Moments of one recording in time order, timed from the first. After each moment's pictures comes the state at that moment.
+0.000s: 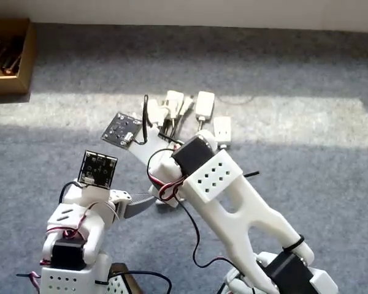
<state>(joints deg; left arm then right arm) 1.0 -104.0 88.5 64.0 -9.5 -48.9 -16.6 9.5 87.8 22.7</state>
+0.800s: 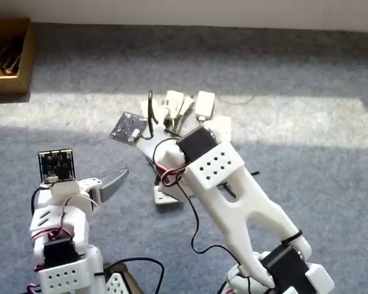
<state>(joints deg) -20.0 -103.6 92.5 54.3 -5.4 -44.7 -13.5 8.2 92.3 32.0</state>
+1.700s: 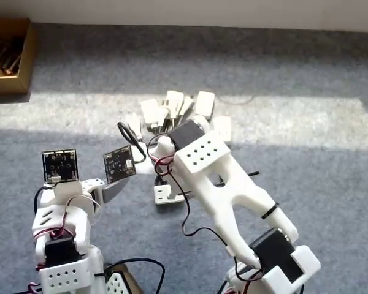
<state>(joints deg) -18.8 -103.6 93.3 54.2 -5.4 -42.7 -4.5 8.2 85.9 70.4</state>
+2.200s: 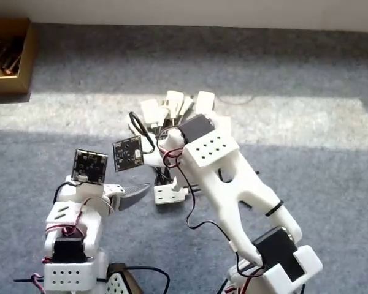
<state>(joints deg) -5.5 -103.6 94.3 54.2 -11.2 -39.3 -4.5 8.2 84.3 70.4</state>
